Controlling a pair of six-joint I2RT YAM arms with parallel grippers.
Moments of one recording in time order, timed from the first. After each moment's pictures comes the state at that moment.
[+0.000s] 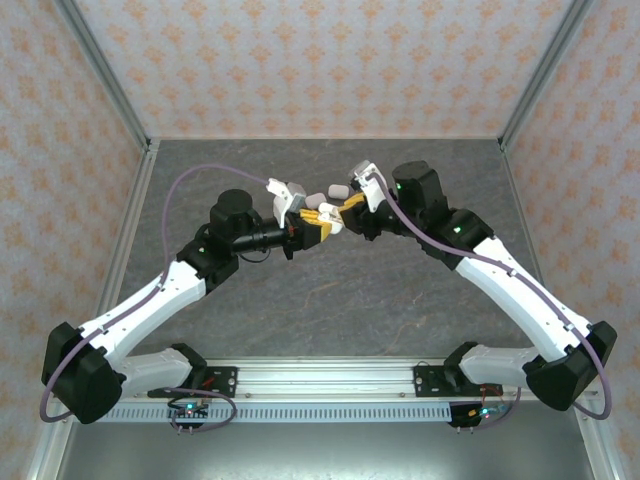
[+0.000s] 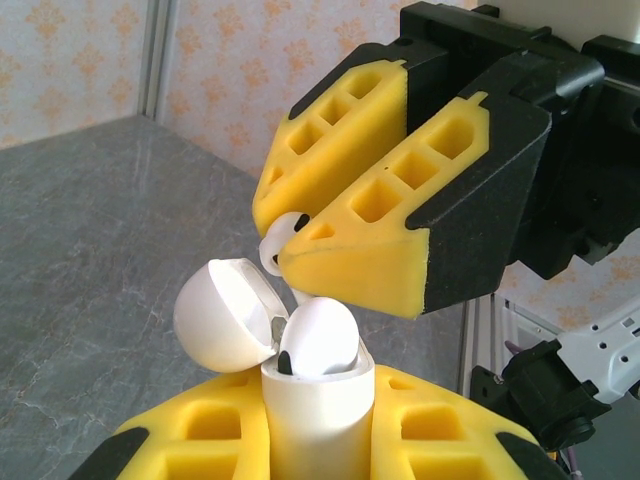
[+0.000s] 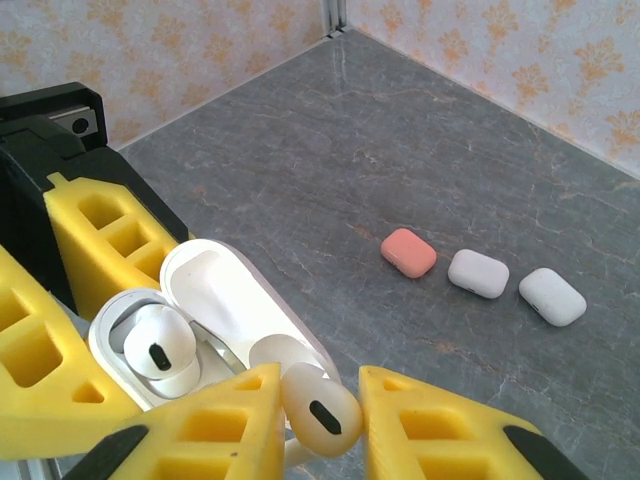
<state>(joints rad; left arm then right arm) -0.56 1.16 0.89 0.07 0.61 -0.25 0.65 1.21 1.28 -0.58 -0.28 -0.06</state>
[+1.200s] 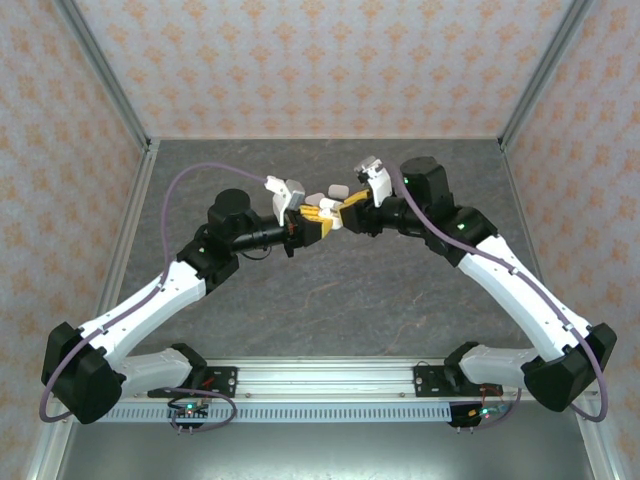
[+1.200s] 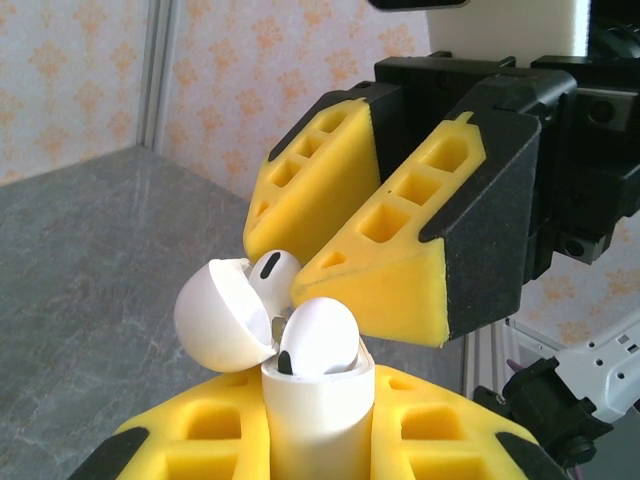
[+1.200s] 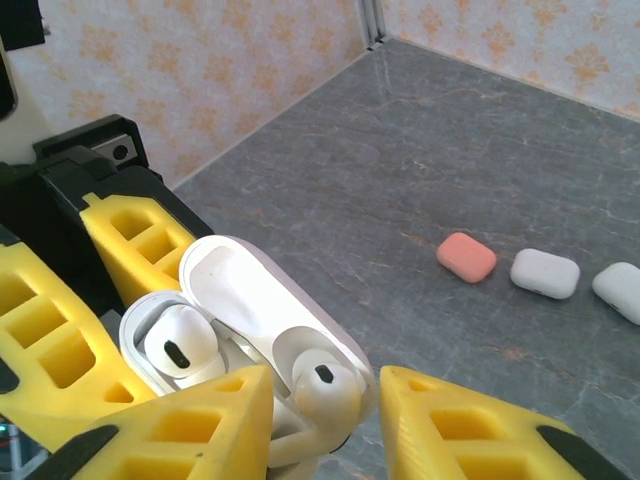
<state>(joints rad) -0.56 1.15 0.89 0.14 0.60 -0.26 0.59 1.21 1.28 -0.55 -0.45 0.08</state>
